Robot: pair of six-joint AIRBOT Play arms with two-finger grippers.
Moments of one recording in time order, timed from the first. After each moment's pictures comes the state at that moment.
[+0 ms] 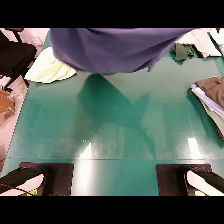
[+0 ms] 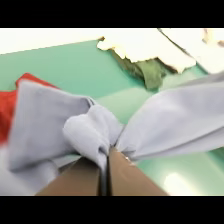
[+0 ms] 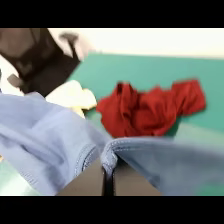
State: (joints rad) left arm -0.21 -1.16 1.87 1.07 -1.04 -1.42; right arm -0.15 -1.04 1.74 -0.73 1.19 1.32
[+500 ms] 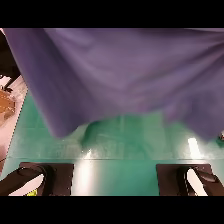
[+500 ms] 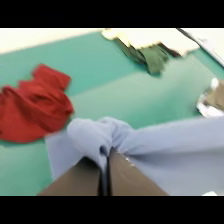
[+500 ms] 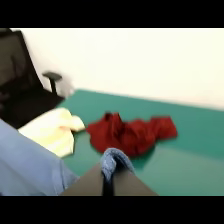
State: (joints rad) left arm -0.21 -1.04 2.03 1.21 -1.28 -1.53; right arm -0.33 -0.71 1.68 -0.76 1.35 1.40
